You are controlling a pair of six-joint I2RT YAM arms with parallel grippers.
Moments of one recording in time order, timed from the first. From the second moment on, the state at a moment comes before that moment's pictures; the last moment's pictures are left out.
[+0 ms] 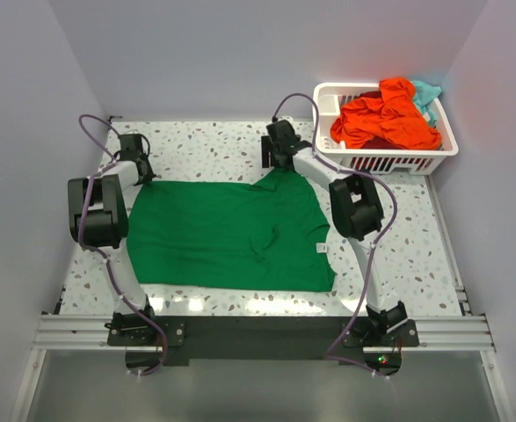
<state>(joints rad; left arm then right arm) 0.14 2.04 1.33 -0.15 -0.18 -0.22 0.48 2.40 1.97 -0.36 0.30 0.32</state>
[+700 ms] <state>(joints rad) 0.14 2.04 1.33 -0.15 -0.17 -0.22 0.46 2.43 1.98 -0.34 0.30 0.32</state>
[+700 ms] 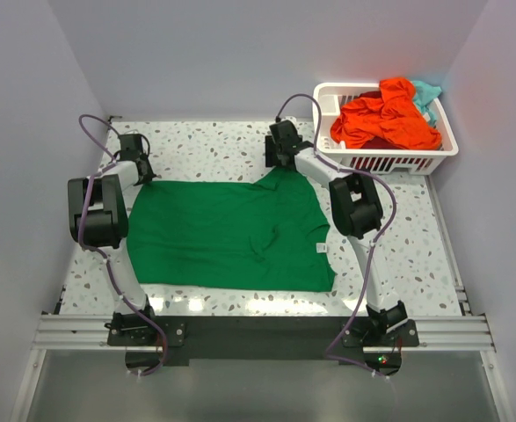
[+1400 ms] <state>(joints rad) 0.14 2.04 1.33 -0.14 -0.17 -0.22 0.44 2.43 1.98 -0.33 0.32 0.31</state>
